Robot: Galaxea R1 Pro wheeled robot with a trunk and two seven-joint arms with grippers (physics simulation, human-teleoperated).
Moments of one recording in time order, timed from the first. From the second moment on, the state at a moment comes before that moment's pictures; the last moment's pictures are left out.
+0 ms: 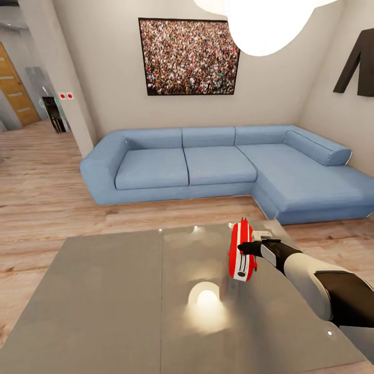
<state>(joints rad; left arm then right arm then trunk) 0.01 -0.03 0.03 -0.47 0.05 -0.16 0.16 -1.17 -0.09 0.05 0.02 -0.07 0.23 0.13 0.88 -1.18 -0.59</state>
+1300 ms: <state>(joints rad) 0.01 -0.02 0.03 -0.47 0.05 -0.16 0.16 -1.17 -0.10 0.06 0.02 0.00 0.23 0.39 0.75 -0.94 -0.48</state>
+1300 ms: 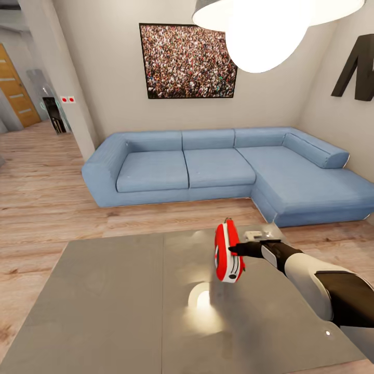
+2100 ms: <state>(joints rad) 0.01 -0.02 0.02 -0.67 0.05 -0.14 0.15 -1.17 -0.12 0.06 0.02 0.03 0.23 0.47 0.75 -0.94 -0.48</state>
